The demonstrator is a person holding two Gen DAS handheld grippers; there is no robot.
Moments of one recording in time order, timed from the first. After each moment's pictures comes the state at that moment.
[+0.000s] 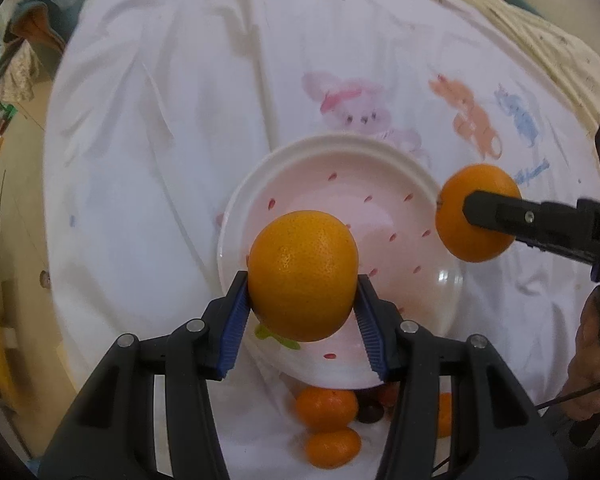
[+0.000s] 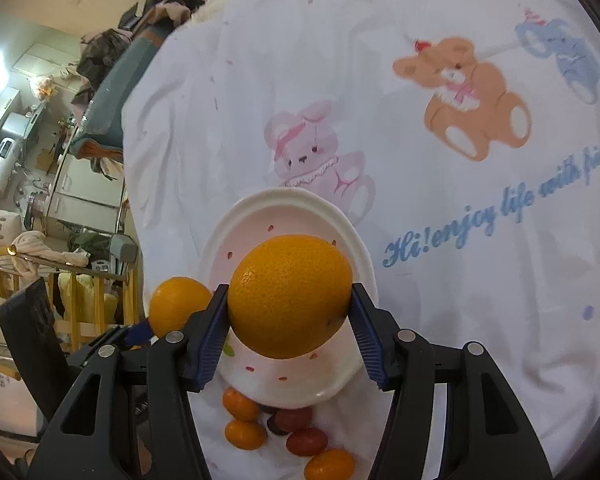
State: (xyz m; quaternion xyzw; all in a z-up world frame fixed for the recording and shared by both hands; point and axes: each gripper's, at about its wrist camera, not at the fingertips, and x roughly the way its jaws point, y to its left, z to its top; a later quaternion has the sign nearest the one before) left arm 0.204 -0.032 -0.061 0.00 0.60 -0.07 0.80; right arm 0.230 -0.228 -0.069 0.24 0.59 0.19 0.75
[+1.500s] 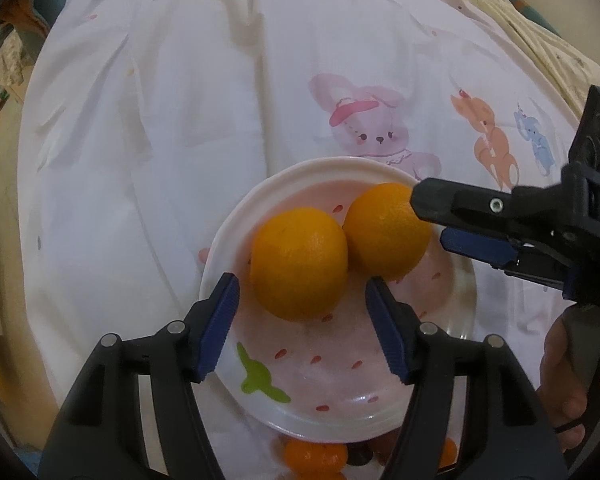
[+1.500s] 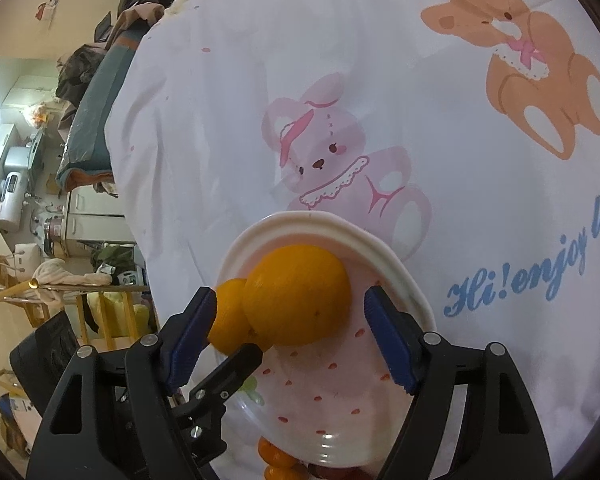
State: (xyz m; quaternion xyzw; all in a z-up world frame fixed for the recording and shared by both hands) left arm 0.236 -0.027 -0.076 -0.05 0.60 -0.06 0.79; right arm 0.272 -0.209 -0.099 0.31 0.61 0.19 0.70
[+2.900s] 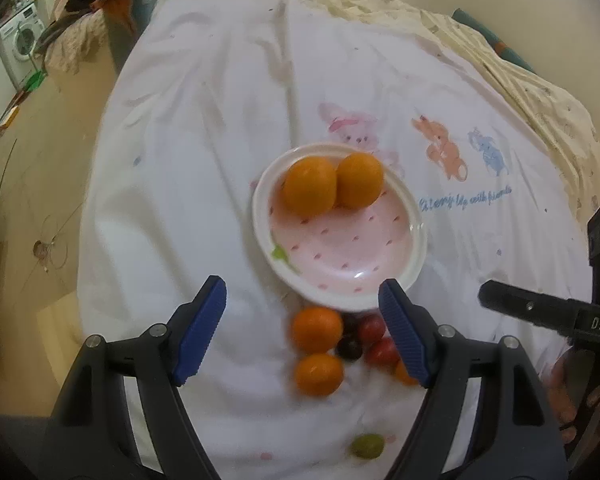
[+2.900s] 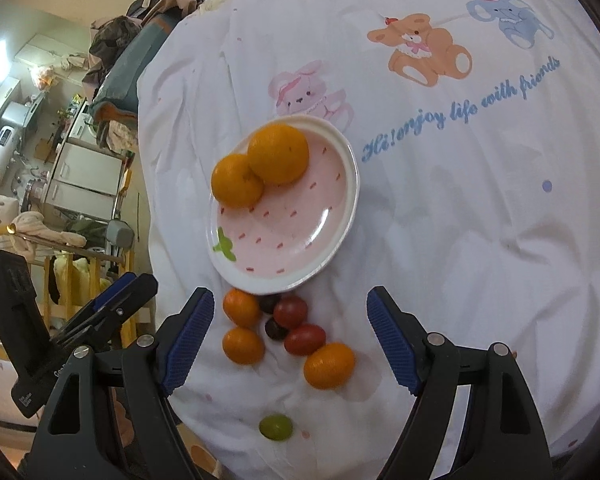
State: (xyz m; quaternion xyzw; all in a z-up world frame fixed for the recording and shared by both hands) left arm 0.107 0.002 -0.008 -0.08 0.53 -0.04 0.84; right arm 0.118 -0.243 -0.034 0.22 0.59 0.18 0.76
